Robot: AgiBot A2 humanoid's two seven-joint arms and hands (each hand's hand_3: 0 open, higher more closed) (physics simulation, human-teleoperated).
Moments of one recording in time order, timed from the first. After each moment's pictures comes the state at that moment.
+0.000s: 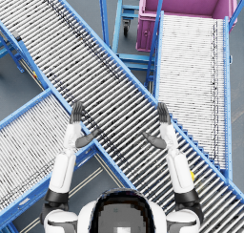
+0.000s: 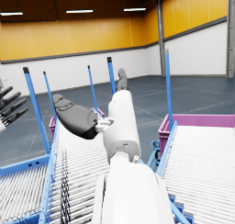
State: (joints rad) left arm 0.30 1.24 0.16 -1.79 1.00 0.01 0.01; right arm 0.31 -1.24 0.20 1.81 1.00 0.01 -0.01
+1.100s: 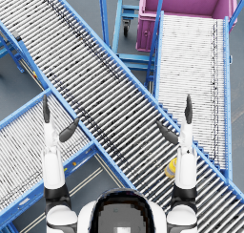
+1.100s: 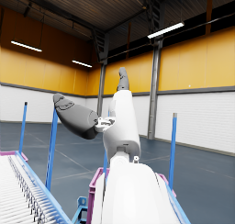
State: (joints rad) left arm 0.43 1.30 -0.11 -1.85 1.47 0.00 0.00; right arm 0.44 -1.34 -0.04 1.88 1.42 0.00 0.00
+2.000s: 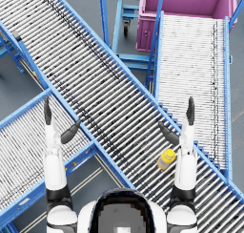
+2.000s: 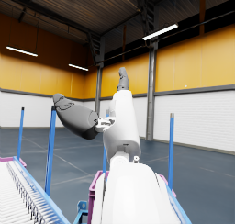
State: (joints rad) left arm 0.42 1.32 -0.11 -1.88 1.47 0.00 0.00; right arm 0.43 -1.36 -0.07 1.90 1.42 0.00 0.00
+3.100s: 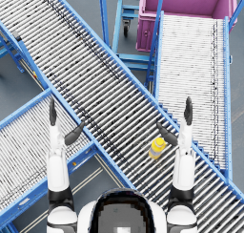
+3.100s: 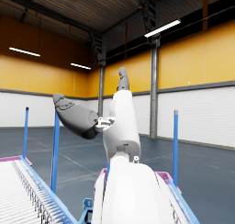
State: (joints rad) left arm 0.39 1.35 -0.08 -1.89 1.47 0.00 0.00; right arm 0.42 -1.39 -0.06 1.90 1.42 0.00 0.00
